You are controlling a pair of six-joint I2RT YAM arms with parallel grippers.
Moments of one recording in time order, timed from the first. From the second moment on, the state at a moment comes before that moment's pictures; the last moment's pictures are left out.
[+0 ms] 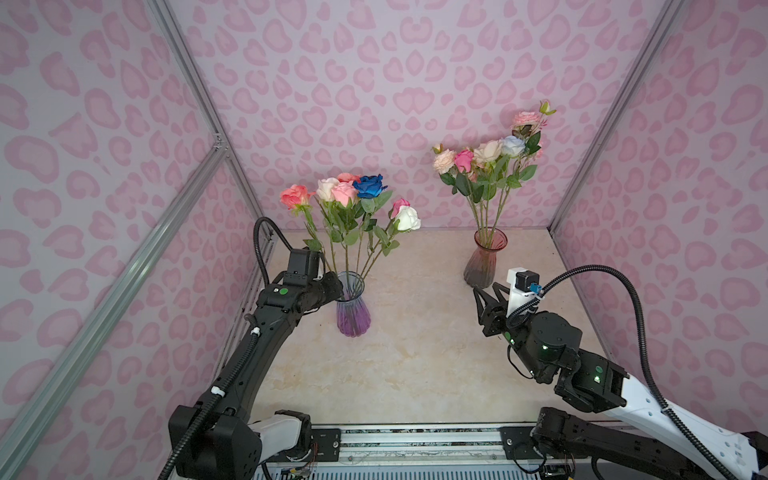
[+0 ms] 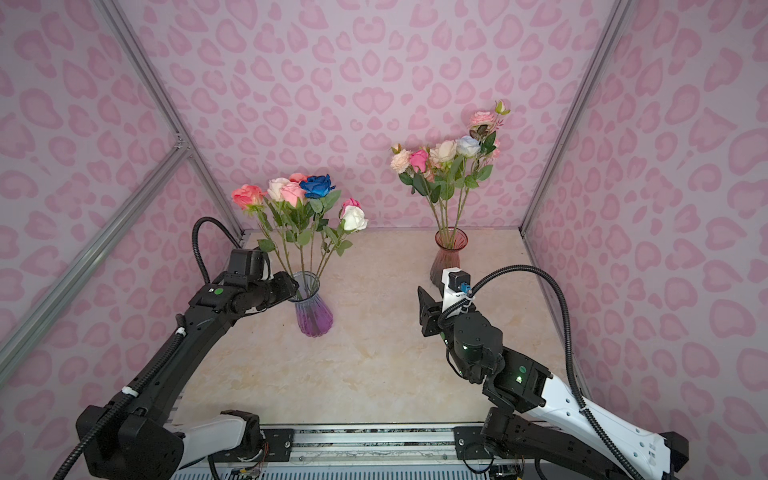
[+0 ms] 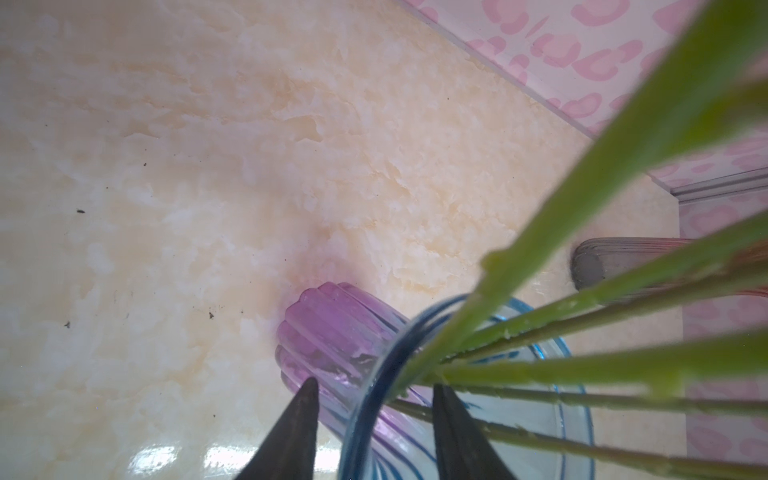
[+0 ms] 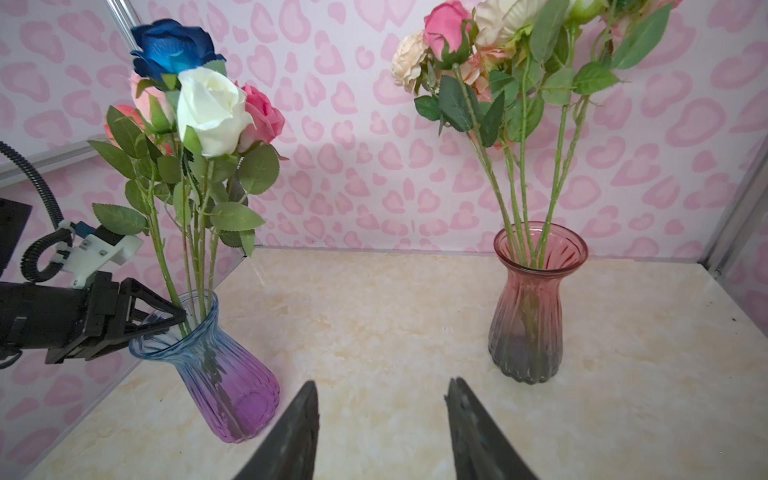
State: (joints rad) left arm -0.20 1.25 1.13 -0.74 0.08 -0.57; right arm 1.00 0.73 0.85 -0.28 0.69 0.32
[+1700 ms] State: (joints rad) left arm -0.27 1.74 1.63 -0.88 0.26 -0.52; right arm 0.93 0.59 0.77 -0.36 0.83 0.32
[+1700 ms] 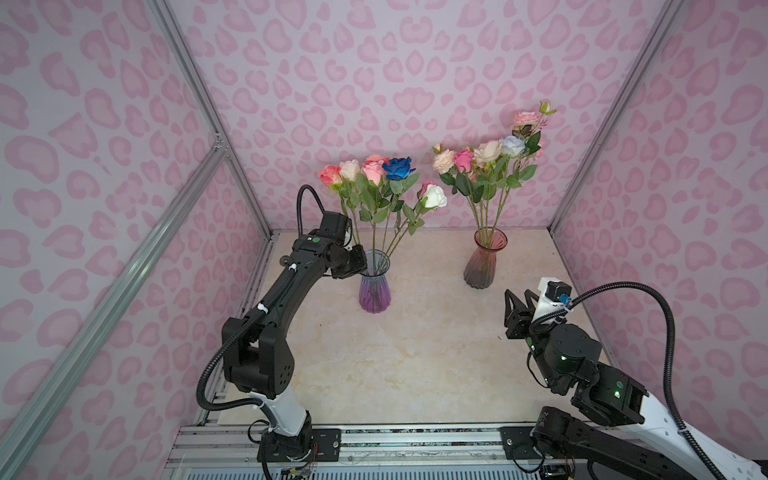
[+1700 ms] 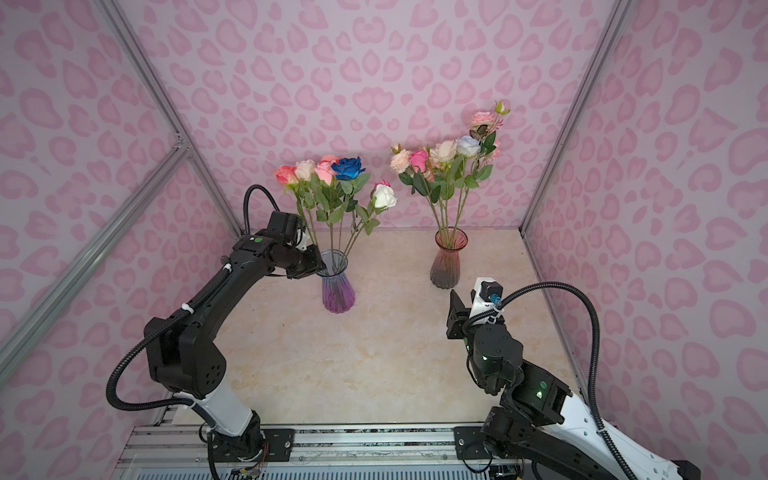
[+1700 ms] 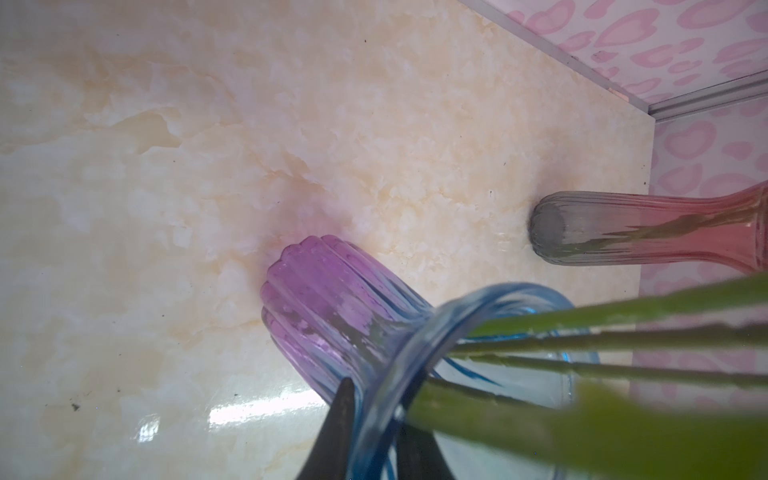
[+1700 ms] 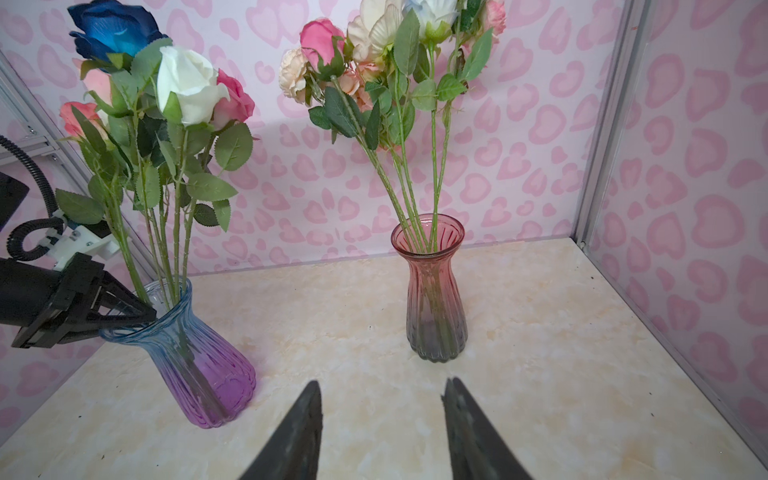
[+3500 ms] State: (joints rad) left arm -0.32 2.07 2.07 -1.00 0.28 -0.52; right arm 0.90 0.64 0.84 -0.44 0.78 0.34
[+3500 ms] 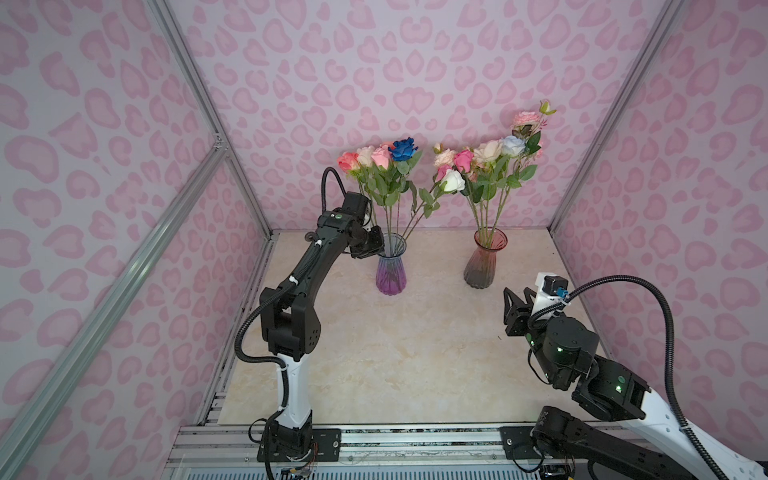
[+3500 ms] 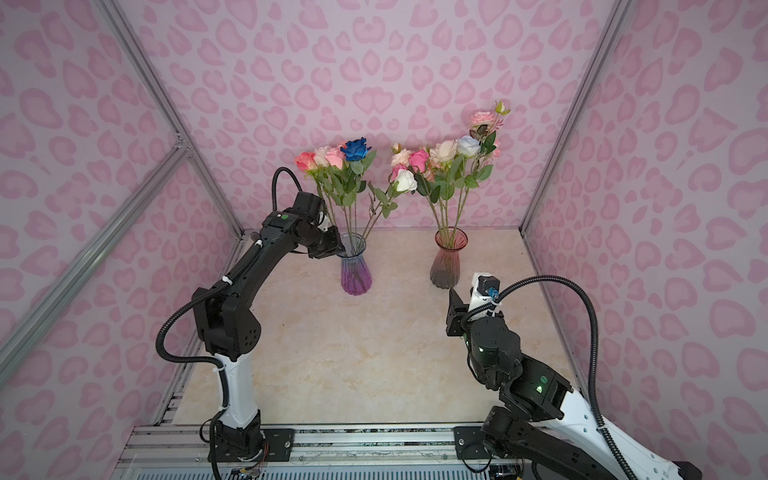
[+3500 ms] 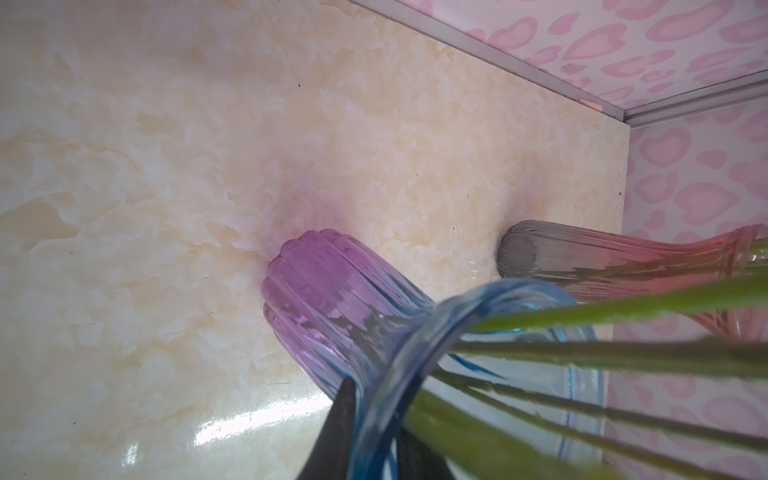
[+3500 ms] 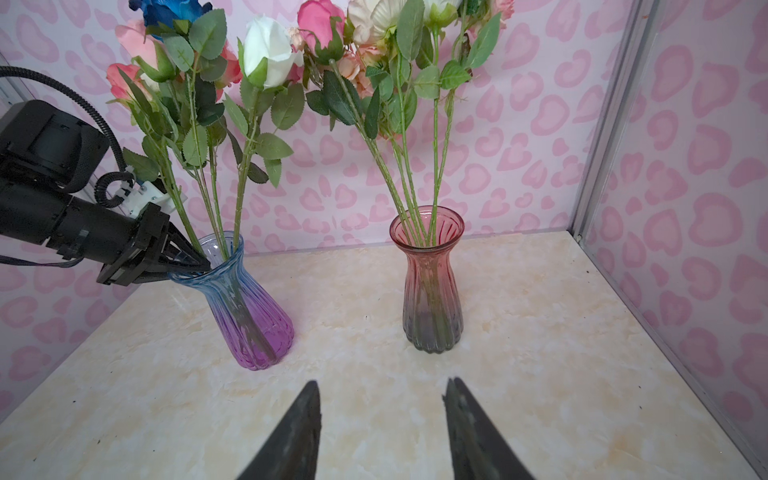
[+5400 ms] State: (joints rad) left arm -0.30 0.48 0.71 -0.62 -0.35 -0.63; right arm 0.89 0.90 0.86 -0.18 0.78 0.14
